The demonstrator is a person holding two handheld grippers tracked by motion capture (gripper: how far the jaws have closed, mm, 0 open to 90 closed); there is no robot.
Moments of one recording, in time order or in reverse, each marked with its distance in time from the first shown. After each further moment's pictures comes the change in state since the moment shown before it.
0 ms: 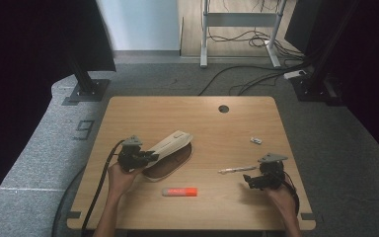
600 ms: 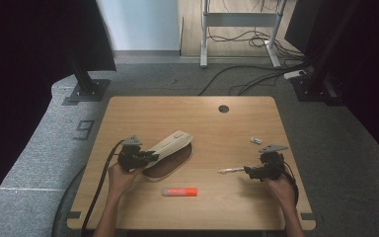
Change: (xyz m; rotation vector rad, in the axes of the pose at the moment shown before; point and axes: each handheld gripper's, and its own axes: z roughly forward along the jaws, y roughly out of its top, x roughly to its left) left arm 0.002 -0.001 0.001 -0.004 -0.010 -0.005; right arm -0.019 0.021 0.008 0.013 0.010 0.043
